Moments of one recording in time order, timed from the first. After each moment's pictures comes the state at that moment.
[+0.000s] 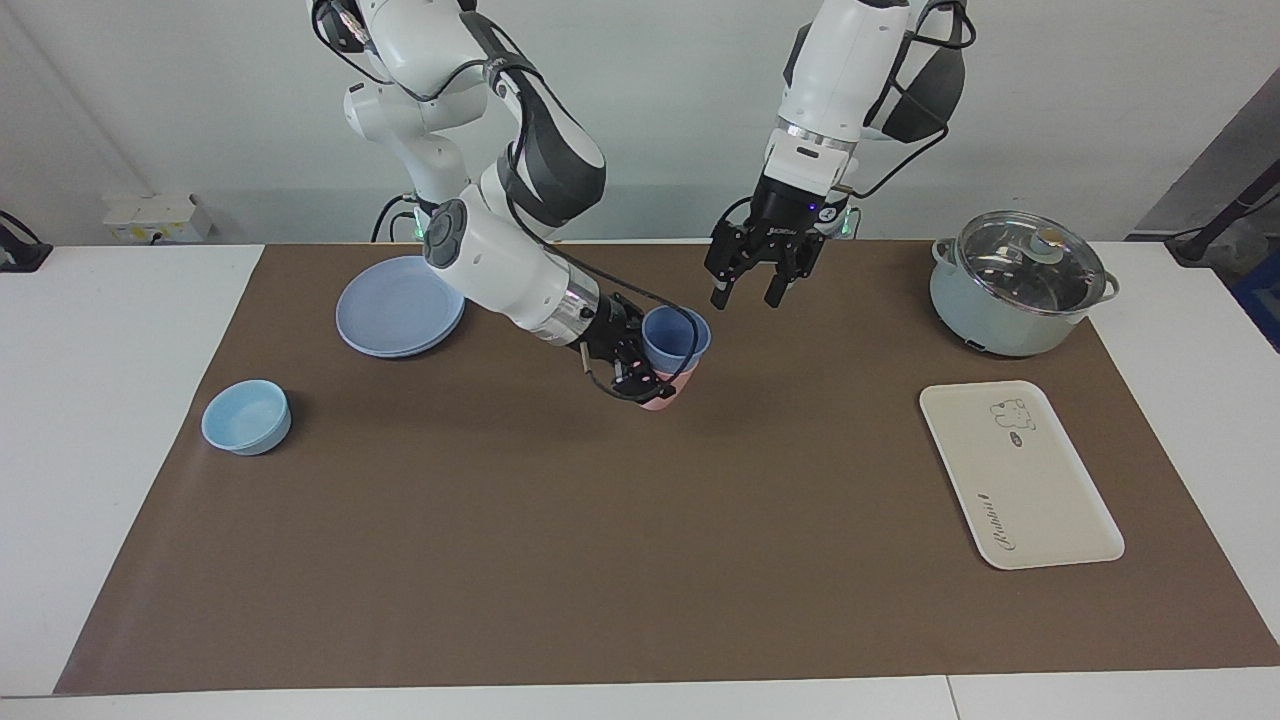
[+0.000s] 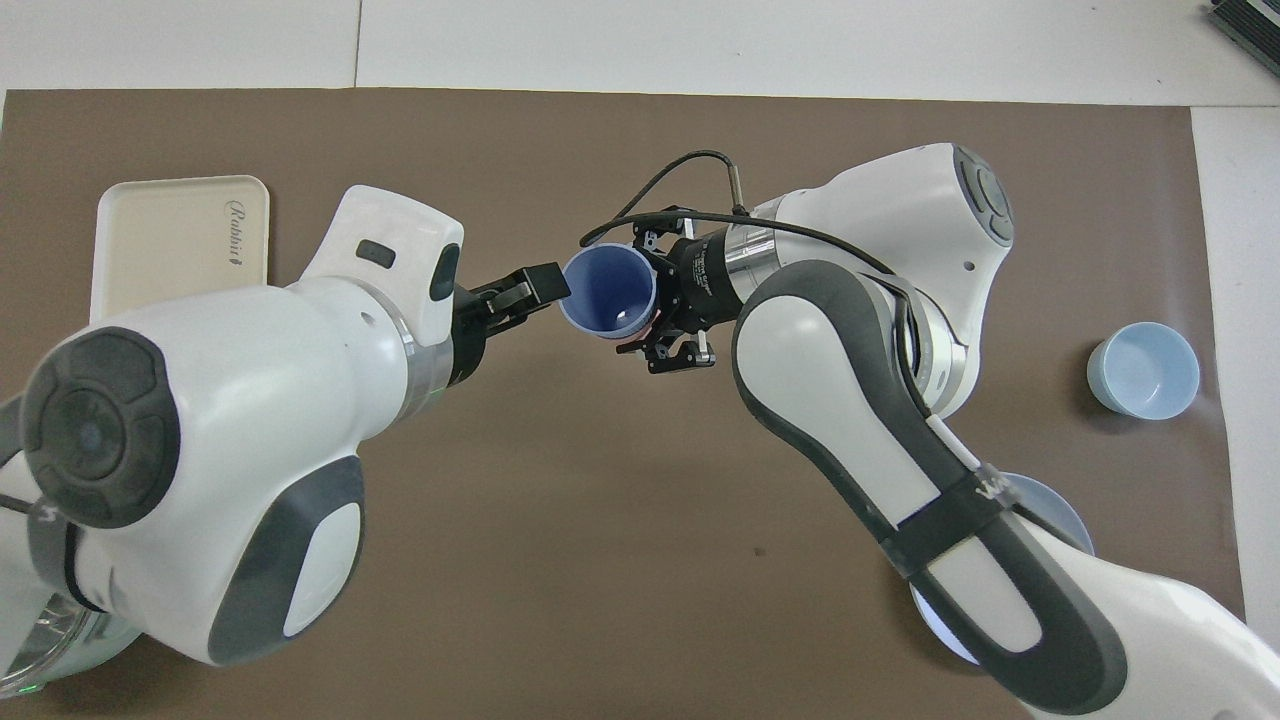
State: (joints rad) left arm -0.40 -0.07 -0.14 -1.91 -0.14 2.31 -0.82; right arm 0.33 0.35 0.11 -1.62 0.74 2.14 1.52
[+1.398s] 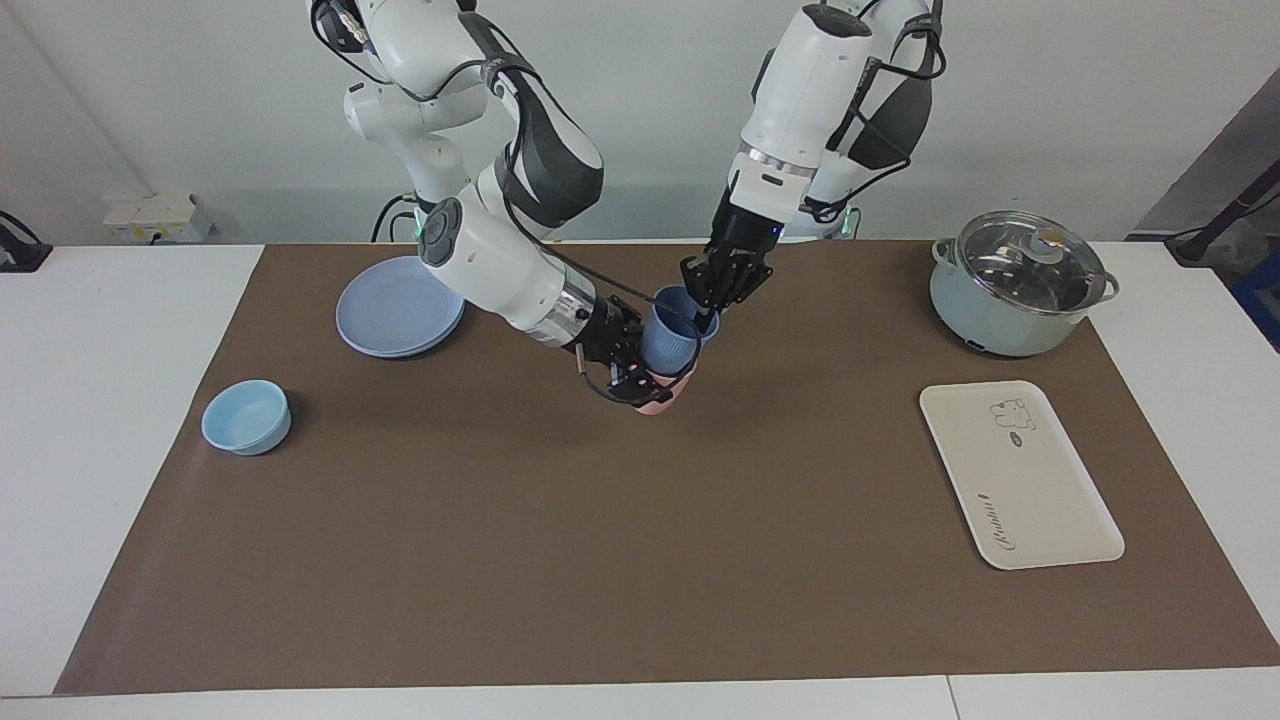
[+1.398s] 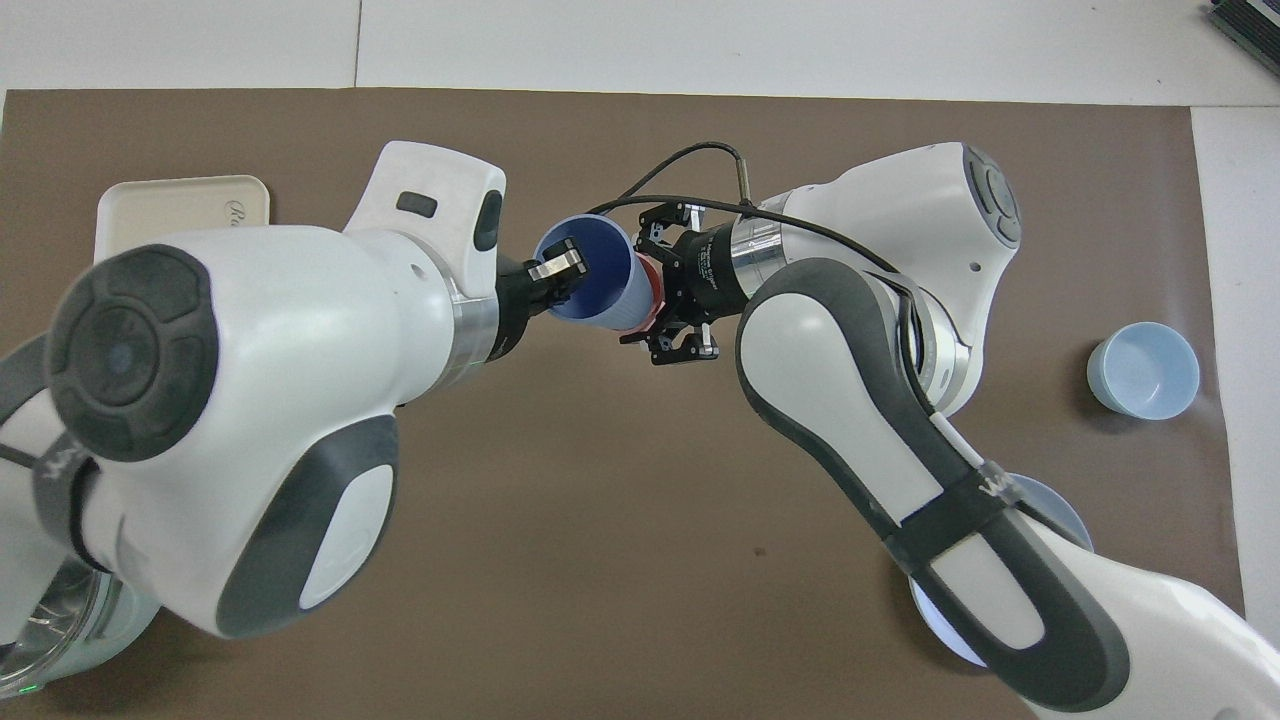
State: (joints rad) left arm -0.45 0.00 -0.11 -1.69 -0.14 2.09 -0.91; right arm 0.32 0.35 0.11 -1.63 0.74 2.17 1.53
